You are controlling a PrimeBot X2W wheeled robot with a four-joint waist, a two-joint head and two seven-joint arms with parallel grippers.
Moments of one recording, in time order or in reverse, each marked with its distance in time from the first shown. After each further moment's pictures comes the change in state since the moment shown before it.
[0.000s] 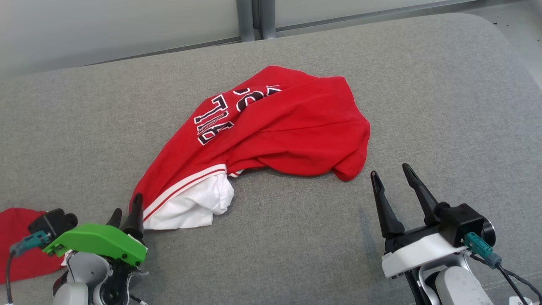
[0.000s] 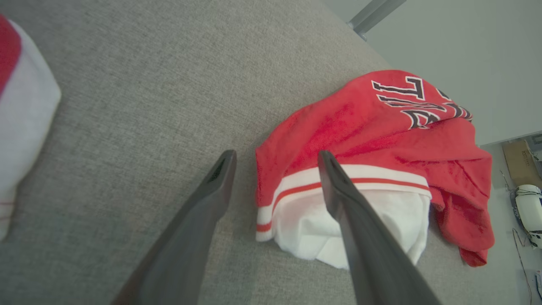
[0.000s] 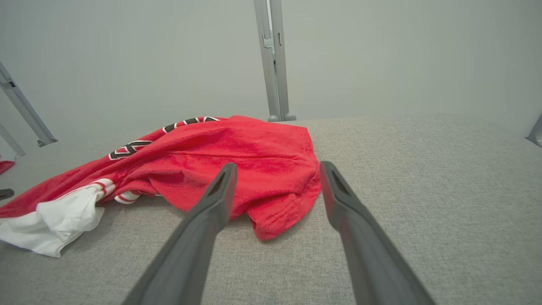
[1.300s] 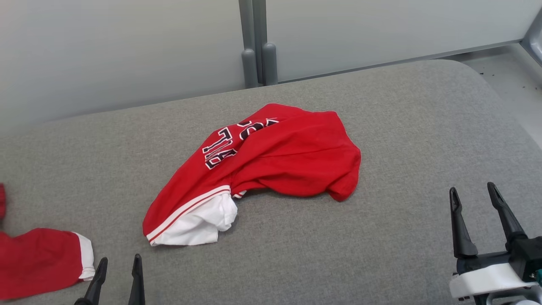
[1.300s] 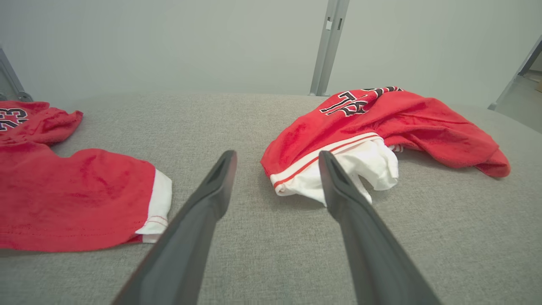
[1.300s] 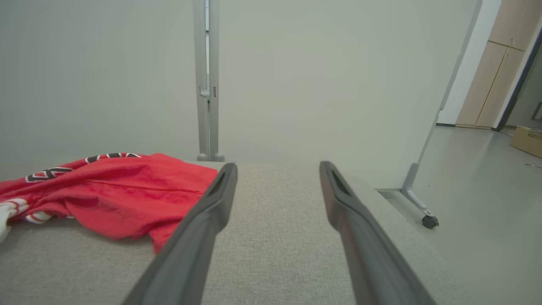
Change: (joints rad) left arm 0.356 0.045 -0.054 -0.115 0.454 -0.167 -0.551; right arm 0.198 -0.038 -0.245 -0.211 -0.141 0.000 0.000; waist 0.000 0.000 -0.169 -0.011
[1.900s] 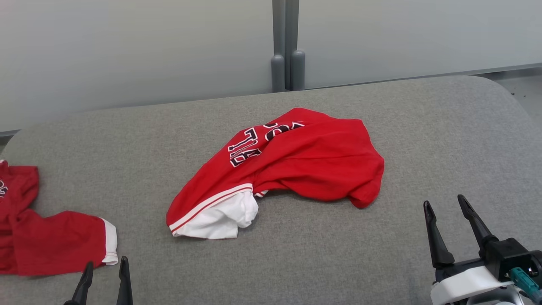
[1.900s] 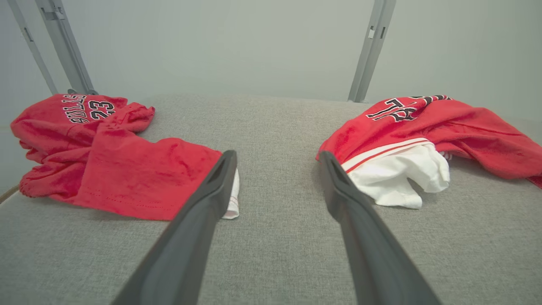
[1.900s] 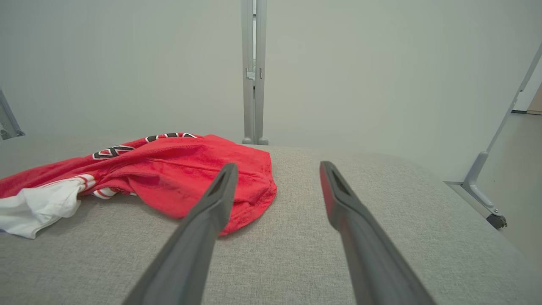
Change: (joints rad) left arm -0.002 -0.001 0.062 0.025 0.036 -0.005 0.000; right arm -0.015 -0.026 0.092 0.124 0.052 0.000 0.000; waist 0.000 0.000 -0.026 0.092
